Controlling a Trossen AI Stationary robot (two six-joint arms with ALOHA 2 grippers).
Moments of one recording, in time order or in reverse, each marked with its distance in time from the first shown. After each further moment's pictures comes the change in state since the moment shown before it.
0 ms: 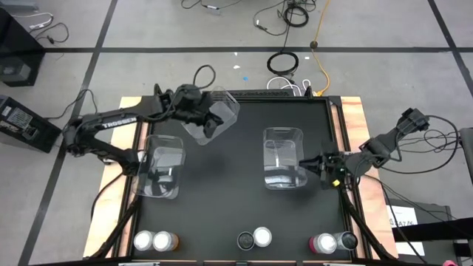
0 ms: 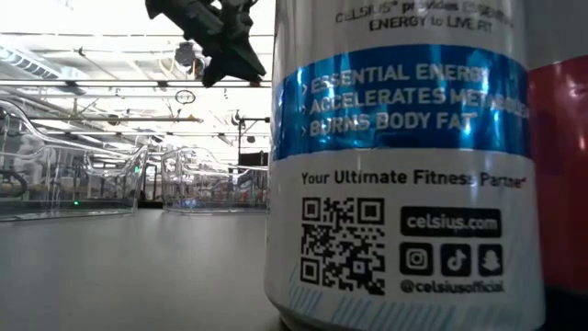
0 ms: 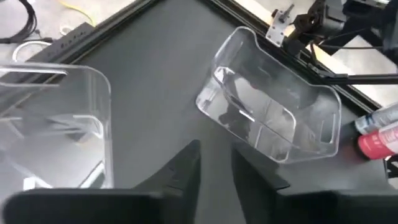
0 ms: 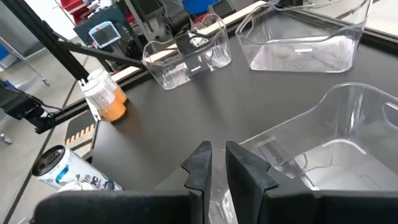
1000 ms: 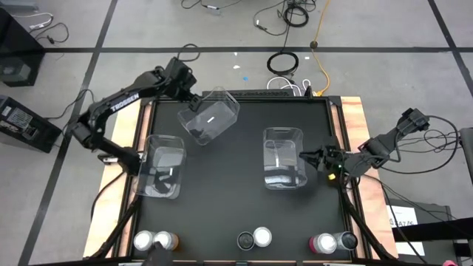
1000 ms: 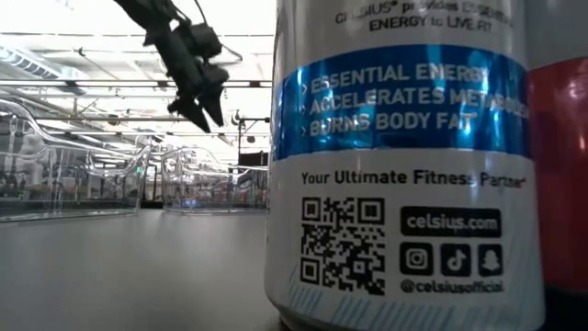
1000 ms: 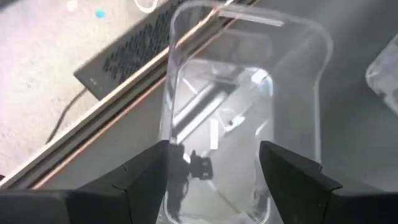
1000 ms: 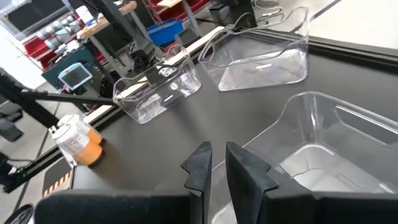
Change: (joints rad) left arm 0.447 0.133 0.070 -0.290 -0.026 0.296; right arm -0.007 0.013 0.000 -0.020 0.179 0.167
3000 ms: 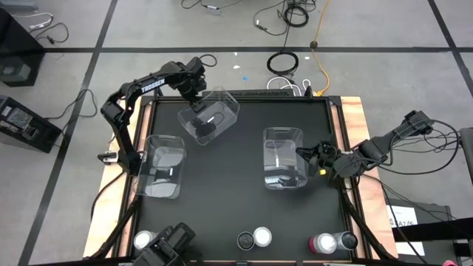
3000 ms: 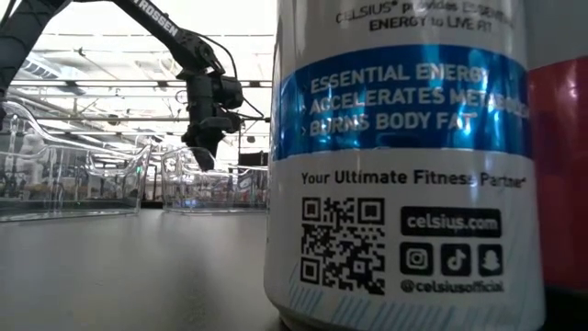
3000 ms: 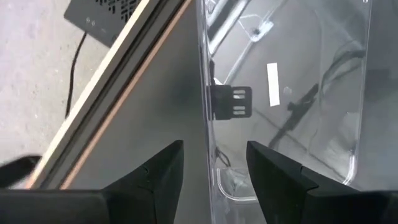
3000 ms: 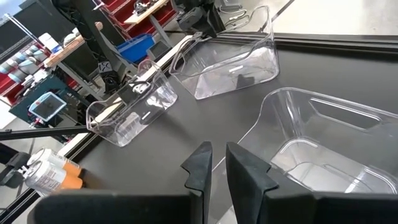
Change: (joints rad) left arm 0.039 0.370 0.244 -0.266 -0.090 0.249; right arm -0.078 0.082 0.000 0.012 0.033 0.151
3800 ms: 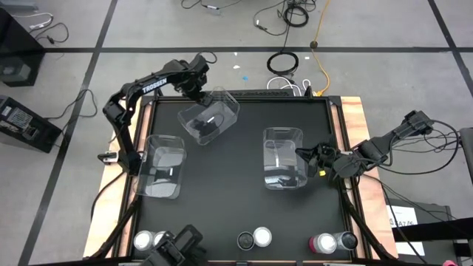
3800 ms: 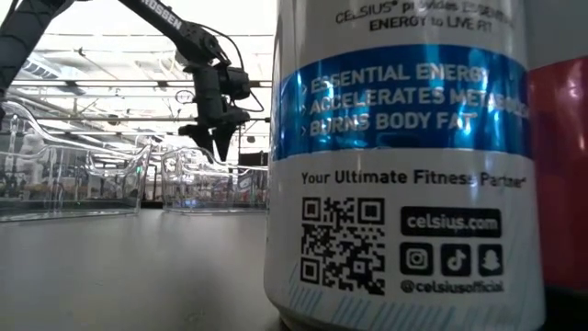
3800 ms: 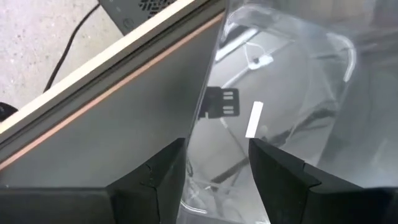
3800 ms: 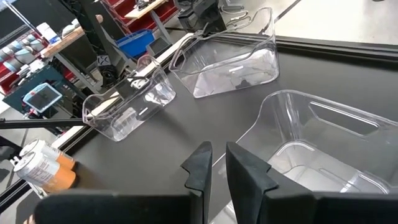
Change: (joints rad) left arm -0.046 0.022 0.069 -0.004 -0.019 -0.399; right arm 0.000 0.006 0.000 0.002 -0.004 -0.053
